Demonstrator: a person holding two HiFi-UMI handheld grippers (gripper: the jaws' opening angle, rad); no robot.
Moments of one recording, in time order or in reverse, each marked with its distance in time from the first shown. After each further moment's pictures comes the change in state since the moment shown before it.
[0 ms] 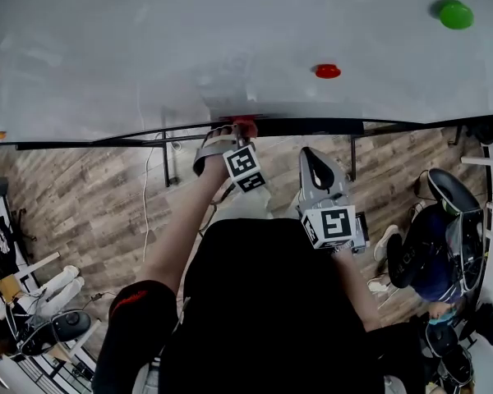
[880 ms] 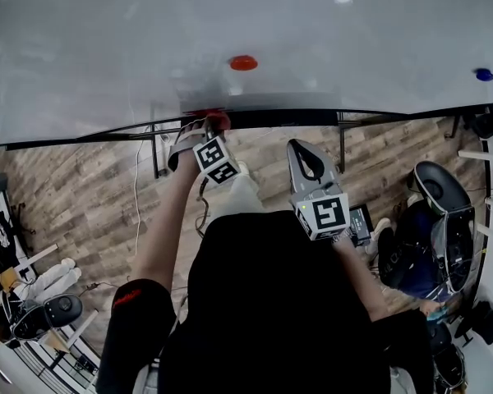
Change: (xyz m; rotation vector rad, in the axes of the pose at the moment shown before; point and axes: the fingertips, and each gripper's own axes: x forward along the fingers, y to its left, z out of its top) left arm -0.005 -0.004 0.030 -0.072 0.063 0.006; right arm -0.038 -0.069 0.003 -0.023 0.031 0.104
